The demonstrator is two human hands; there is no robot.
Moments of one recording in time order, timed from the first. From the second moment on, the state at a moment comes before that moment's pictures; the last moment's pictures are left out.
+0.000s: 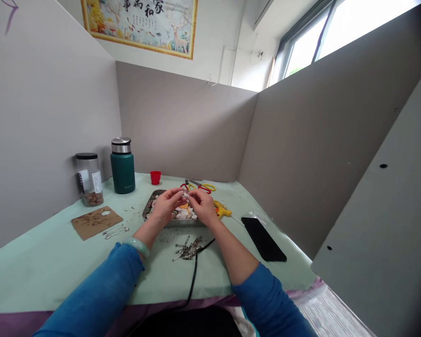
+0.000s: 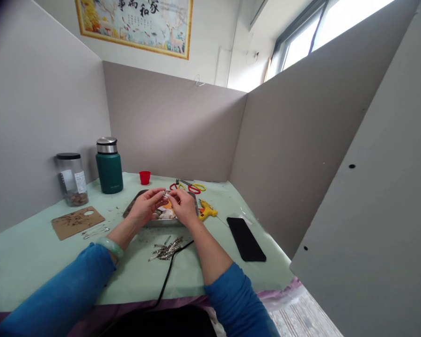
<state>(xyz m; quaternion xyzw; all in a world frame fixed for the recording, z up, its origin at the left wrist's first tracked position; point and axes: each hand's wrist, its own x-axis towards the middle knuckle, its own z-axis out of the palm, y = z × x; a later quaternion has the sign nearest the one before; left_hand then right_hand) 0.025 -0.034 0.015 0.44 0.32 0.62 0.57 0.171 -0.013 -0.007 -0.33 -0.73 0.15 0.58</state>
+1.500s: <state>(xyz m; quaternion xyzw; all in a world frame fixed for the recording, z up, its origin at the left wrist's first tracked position) 0.025 -0.028 0.009 0.44 0.26 0.64 0.57 0.165 -0.017 -0.008 -0.31 -0.68 0.26 0.60</state>
